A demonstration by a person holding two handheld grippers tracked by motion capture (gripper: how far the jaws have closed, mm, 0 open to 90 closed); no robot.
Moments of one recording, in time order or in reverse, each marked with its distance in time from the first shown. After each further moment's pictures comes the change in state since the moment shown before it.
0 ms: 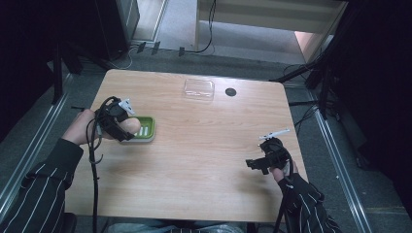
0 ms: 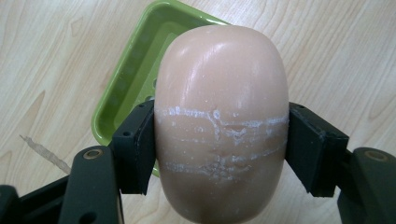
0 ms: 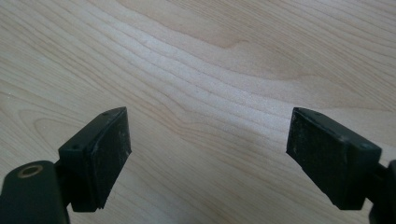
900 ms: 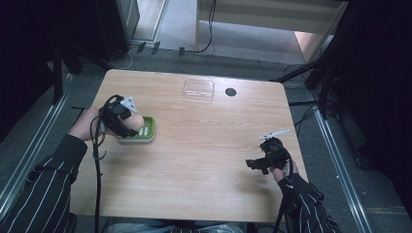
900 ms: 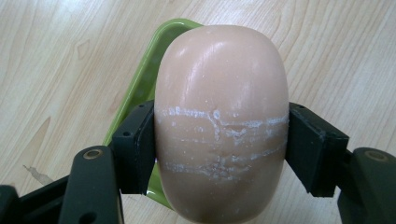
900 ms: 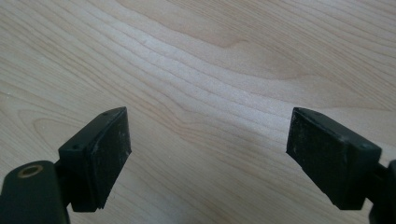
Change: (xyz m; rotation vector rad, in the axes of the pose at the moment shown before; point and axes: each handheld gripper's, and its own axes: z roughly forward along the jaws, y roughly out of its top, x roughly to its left) left arm 0.013 0.002 0.017 -0.066 0.004 0.031; right arm 0.000 0.000 0.000 0.000 -0.001 0.004
